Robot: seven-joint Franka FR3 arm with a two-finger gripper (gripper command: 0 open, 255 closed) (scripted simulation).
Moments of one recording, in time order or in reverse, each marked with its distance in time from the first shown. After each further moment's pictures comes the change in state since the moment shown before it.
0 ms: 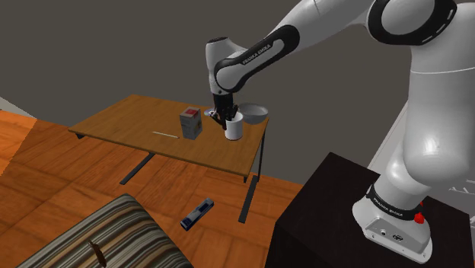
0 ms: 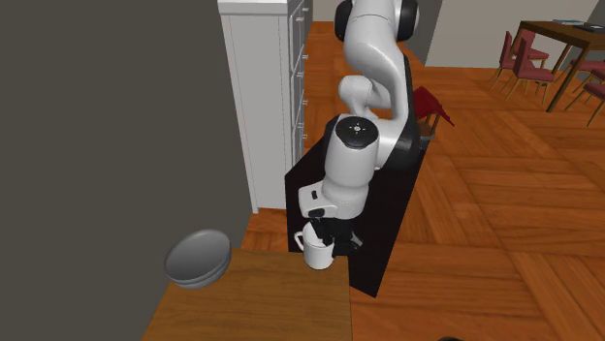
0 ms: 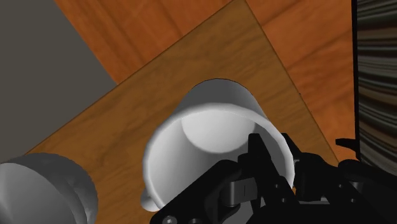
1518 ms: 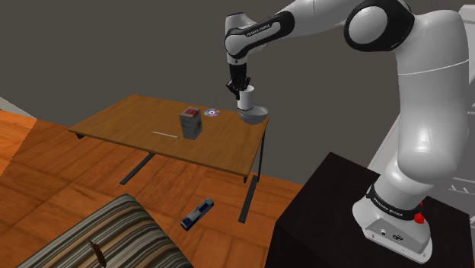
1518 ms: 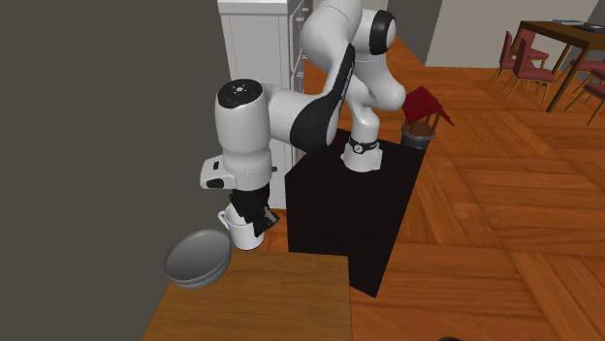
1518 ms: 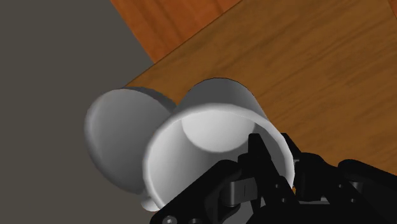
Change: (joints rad) arm -0.175 0.127 -0.083 0.352 0.027 -0.204 -0.294
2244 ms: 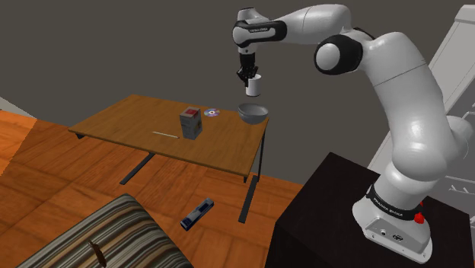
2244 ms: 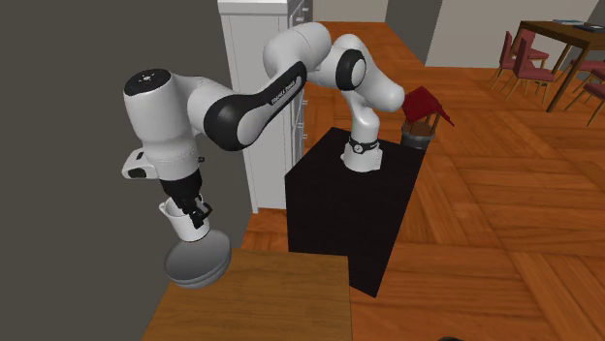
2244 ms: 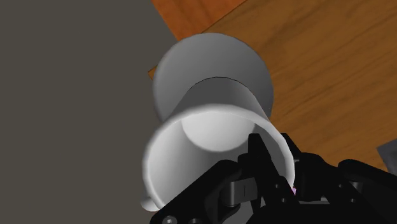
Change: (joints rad) arm -0.122 0.324 -0.045 0.563 0.014 -0.226 -0.198
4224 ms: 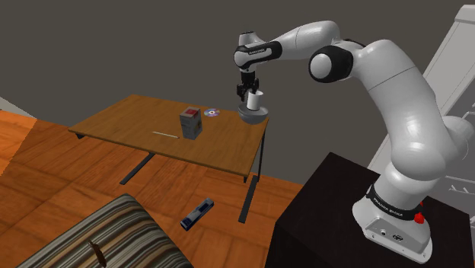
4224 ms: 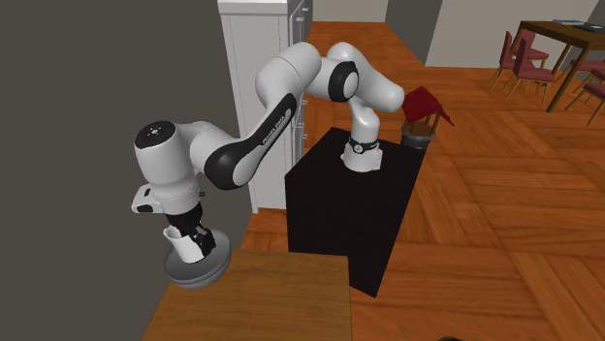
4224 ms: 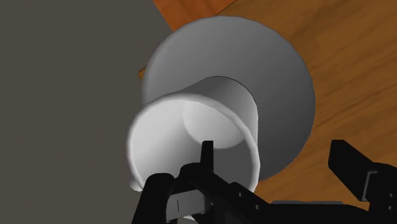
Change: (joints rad) arm -0.023 0.101 -0.006 -0.066 -0.003 0.168 -0.013
